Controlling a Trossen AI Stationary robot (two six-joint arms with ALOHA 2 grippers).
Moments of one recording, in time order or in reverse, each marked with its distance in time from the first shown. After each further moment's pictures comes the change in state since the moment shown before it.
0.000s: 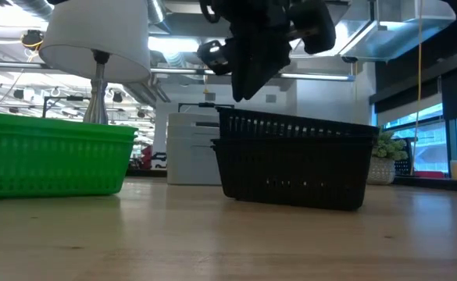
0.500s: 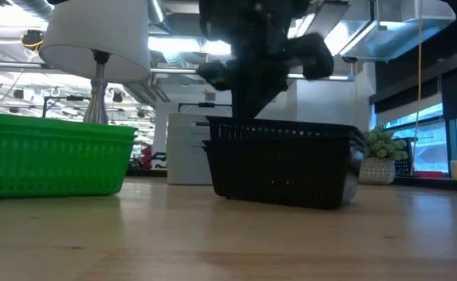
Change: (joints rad) left arm 0.000 0.000 0.000 -0.001 0.000 0.000; right arm 0.000 0.000 -0.107 0.114 0.078 -0.003
